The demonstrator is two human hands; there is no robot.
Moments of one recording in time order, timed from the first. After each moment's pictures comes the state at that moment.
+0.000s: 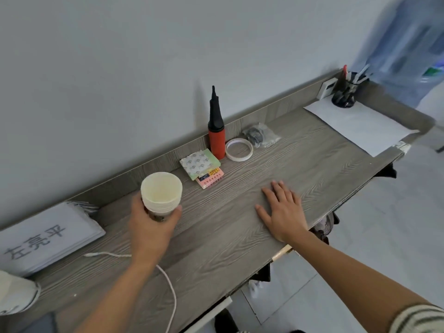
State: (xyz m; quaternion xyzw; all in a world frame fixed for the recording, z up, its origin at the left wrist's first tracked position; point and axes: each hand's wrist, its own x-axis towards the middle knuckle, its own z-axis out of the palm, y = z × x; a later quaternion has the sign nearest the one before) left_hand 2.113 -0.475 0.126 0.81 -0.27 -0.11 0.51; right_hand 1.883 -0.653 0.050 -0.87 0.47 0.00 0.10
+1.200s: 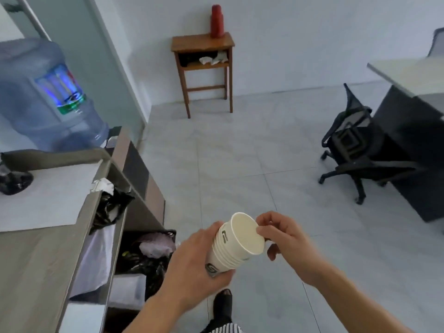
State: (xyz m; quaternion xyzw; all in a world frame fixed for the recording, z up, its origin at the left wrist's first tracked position) left_hand 1.588 -0.670 0.127 0.30 -0.90 -0.30 0.13; right_hand 1.398 -0.563 0.152 -0.27 0.66 -0.52 0.47
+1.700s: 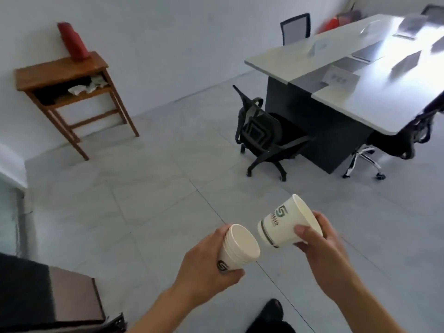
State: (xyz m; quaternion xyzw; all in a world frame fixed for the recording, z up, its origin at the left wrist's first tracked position) left_hand 1.344 -0.732 0.121 0.07 -0.92 -0.38 0.00; right_hand 1.253 -0.519 0.156 0.00 0.63 -0.75 0.18
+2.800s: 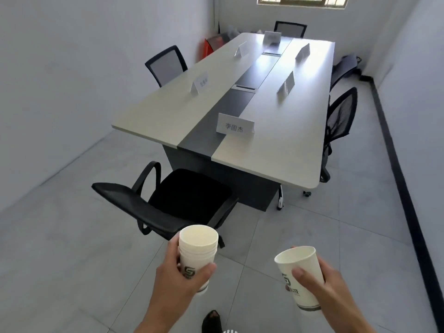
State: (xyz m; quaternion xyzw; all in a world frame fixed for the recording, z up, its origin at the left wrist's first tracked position) left_hand 0.716 -0.651 0.107 0.01 -0.81 -0.58 -0.03; right_hand 0.765 -0.375 0.129 0.17 0.74 -0.65 0.04
